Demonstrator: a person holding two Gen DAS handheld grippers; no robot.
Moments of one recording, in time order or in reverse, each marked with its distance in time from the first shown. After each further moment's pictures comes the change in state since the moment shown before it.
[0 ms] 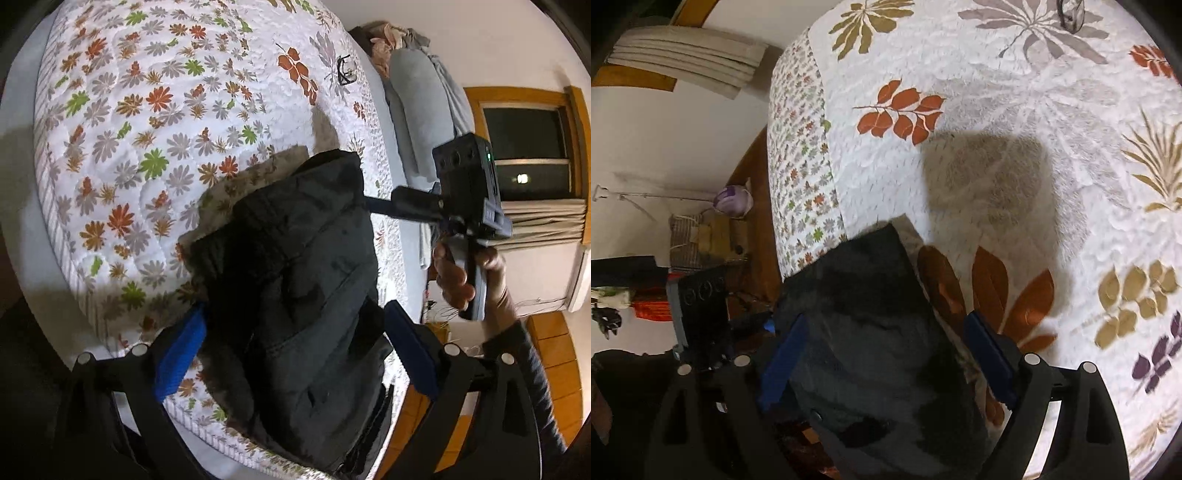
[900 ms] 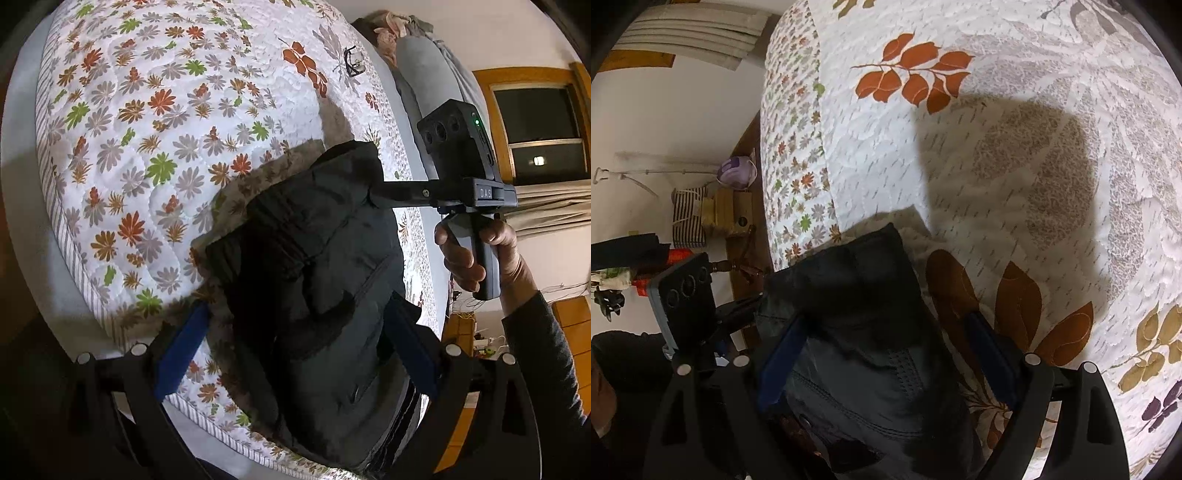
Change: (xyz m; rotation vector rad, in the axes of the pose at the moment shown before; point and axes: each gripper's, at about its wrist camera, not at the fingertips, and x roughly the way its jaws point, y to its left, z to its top) left arm 0.006 0.006 0.001 0.057 0.009 0.087; right arm 0.043 0.001 0.018 -0.042 0.132 0.012
